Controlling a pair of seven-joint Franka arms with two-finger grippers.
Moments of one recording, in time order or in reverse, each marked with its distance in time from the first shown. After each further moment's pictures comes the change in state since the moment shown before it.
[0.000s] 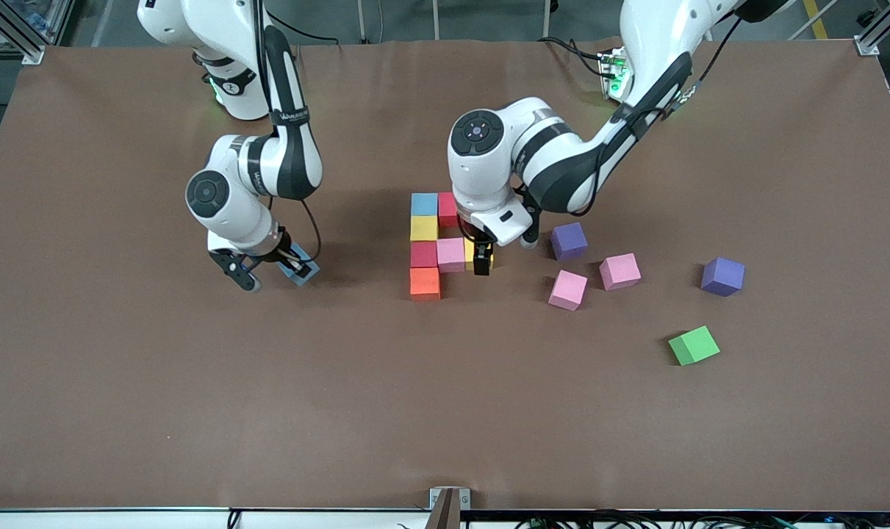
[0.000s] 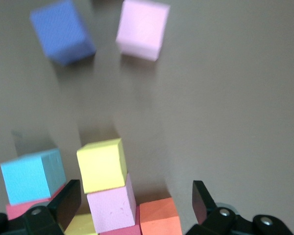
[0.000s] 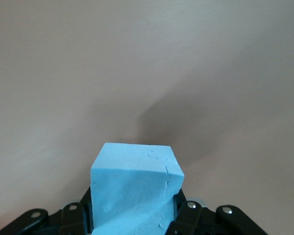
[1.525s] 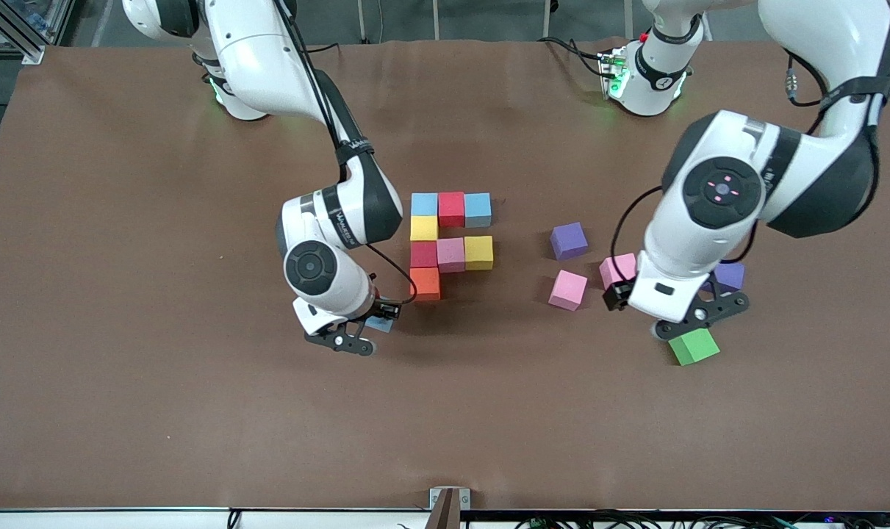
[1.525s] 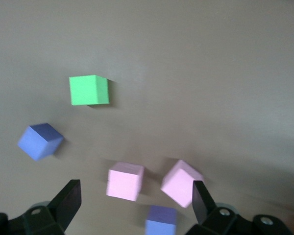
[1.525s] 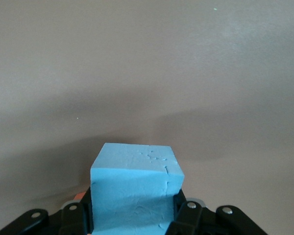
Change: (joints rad) left arm 0.383 -0.077 0.005 0.157 -0.061 -0.248 1.582; right arm -0.443 0.334 0.456 0.877 -0.202 -0.336 -0.056
